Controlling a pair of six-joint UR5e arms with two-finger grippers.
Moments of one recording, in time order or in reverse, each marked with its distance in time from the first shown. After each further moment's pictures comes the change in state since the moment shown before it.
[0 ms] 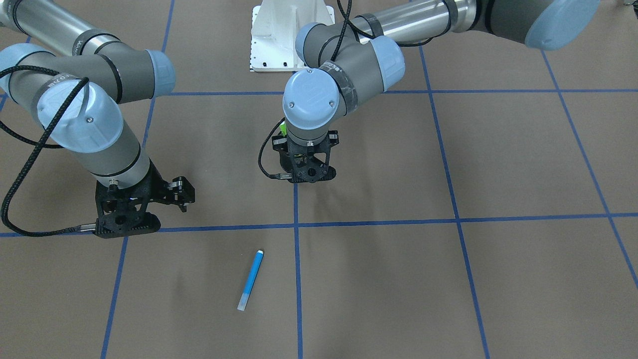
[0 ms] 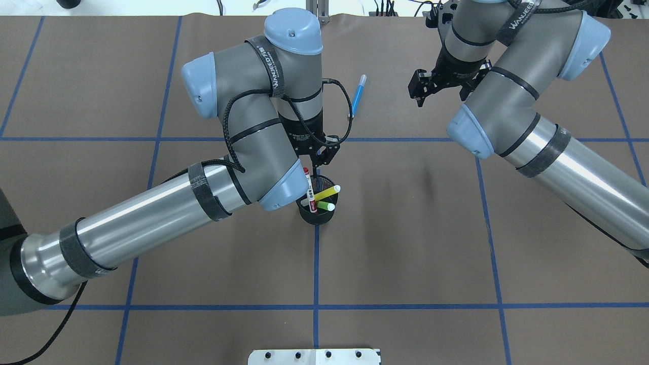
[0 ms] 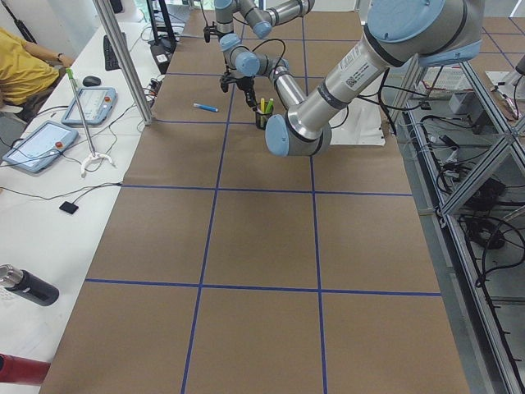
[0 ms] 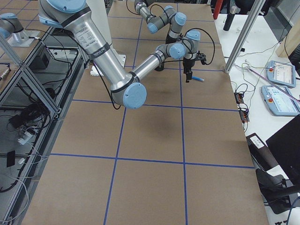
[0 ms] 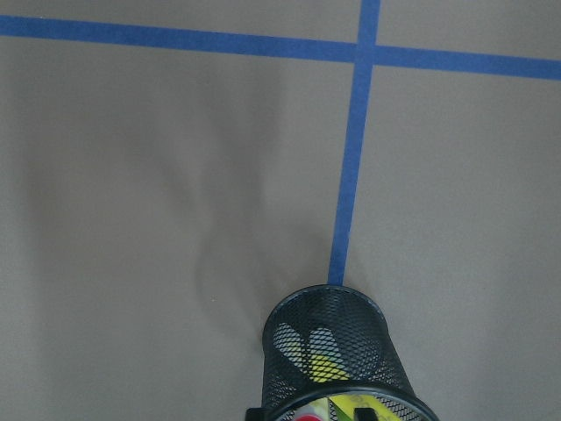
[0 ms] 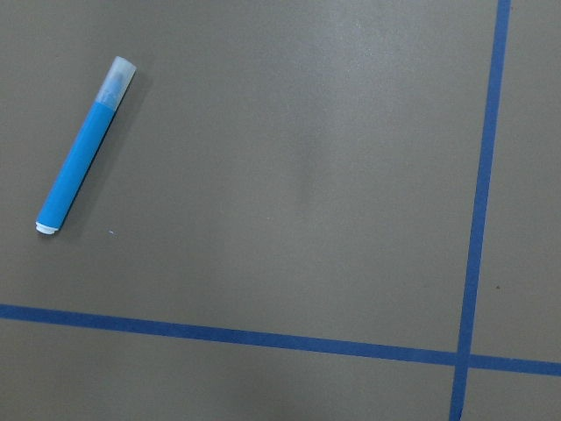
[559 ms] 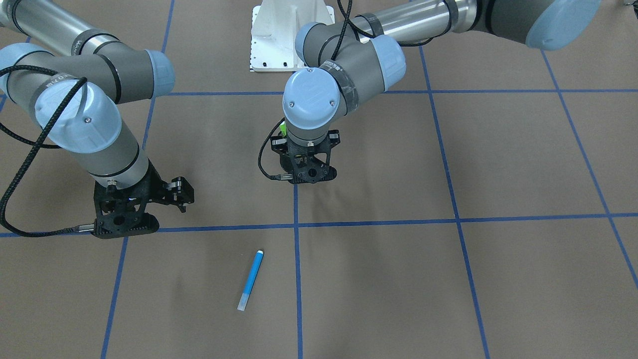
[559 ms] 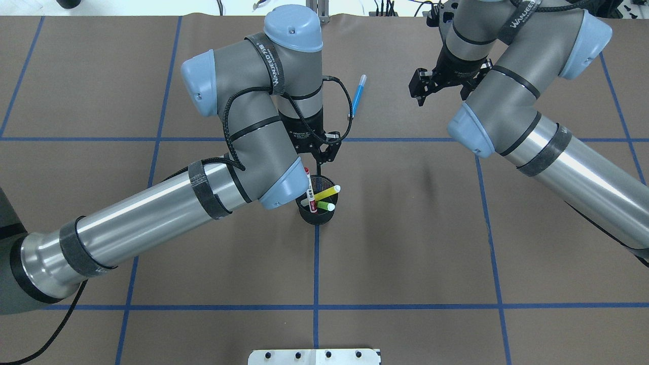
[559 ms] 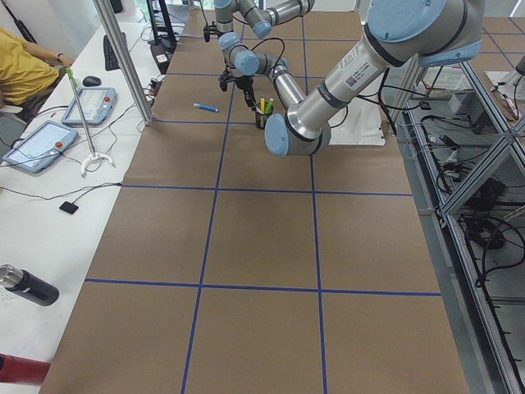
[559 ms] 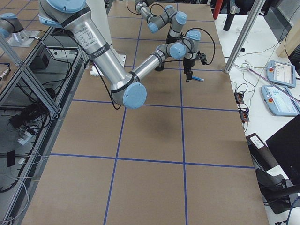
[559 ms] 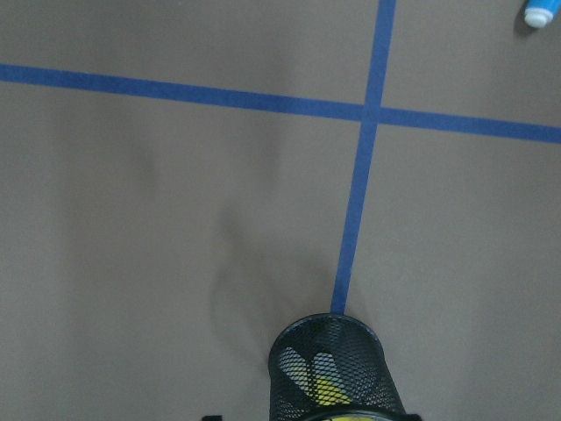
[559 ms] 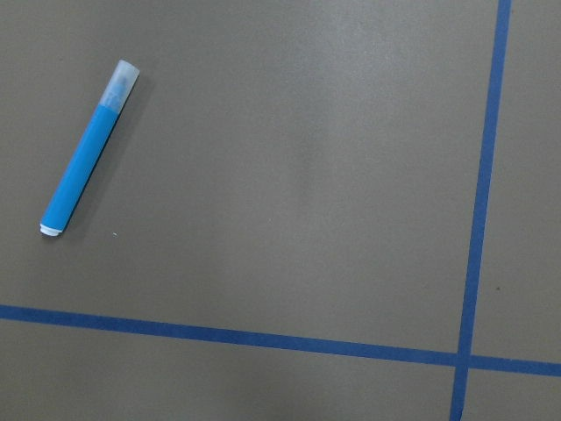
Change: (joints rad) left arm -0.002 -0.003 0.001 0.001 0.000 -0.011; right arm 0.004 0.000 0.000 -0.002 0.002 0.000
